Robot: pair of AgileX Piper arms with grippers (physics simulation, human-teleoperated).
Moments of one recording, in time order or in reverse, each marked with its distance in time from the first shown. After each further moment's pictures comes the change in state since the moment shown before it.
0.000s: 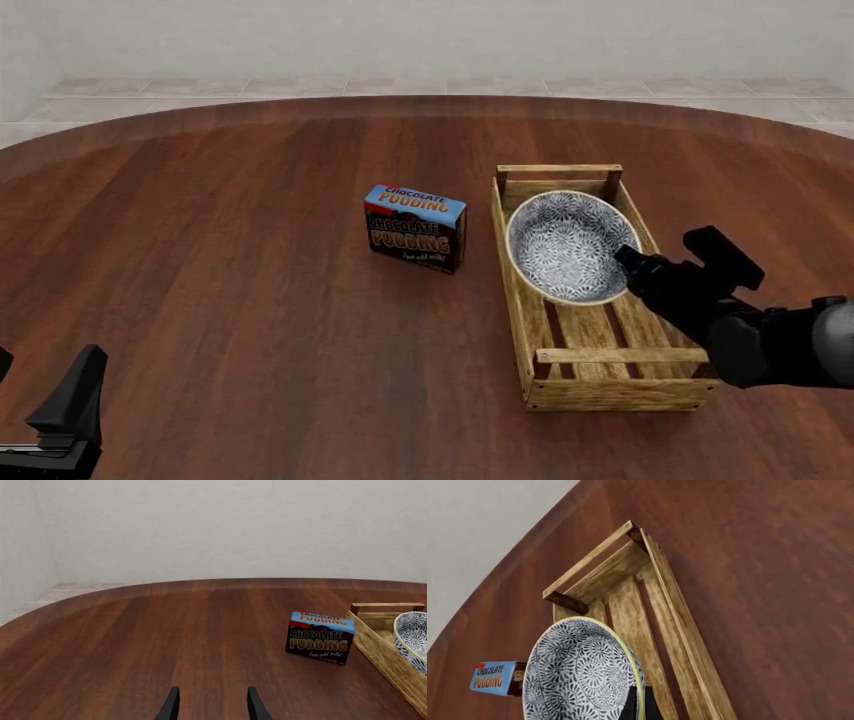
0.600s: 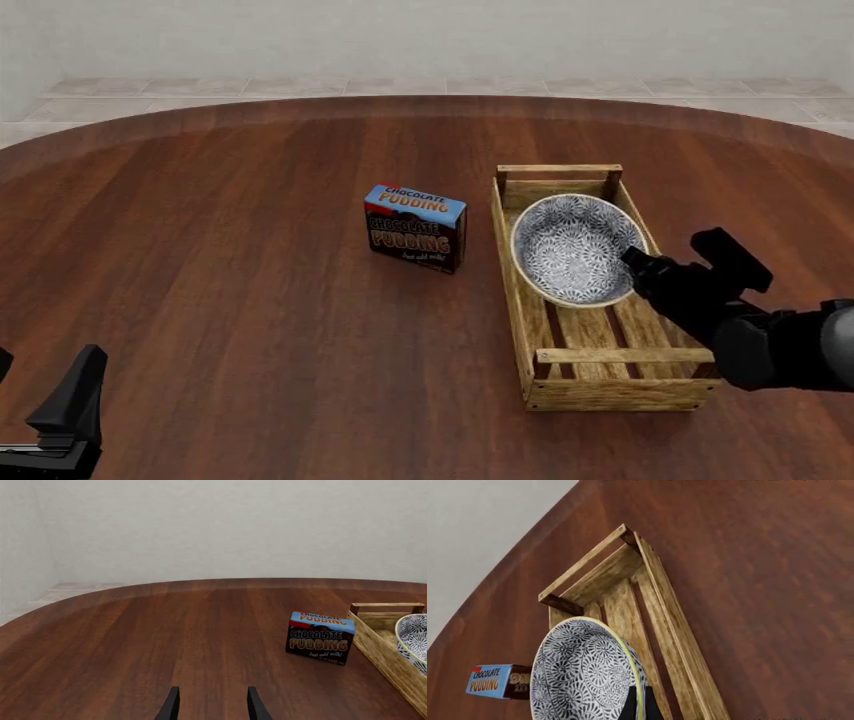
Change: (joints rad) left arm 0.000 0.000 0.000 0.000 0.000; right arm -0.021 -0.012 0.012 0.001 -0.001
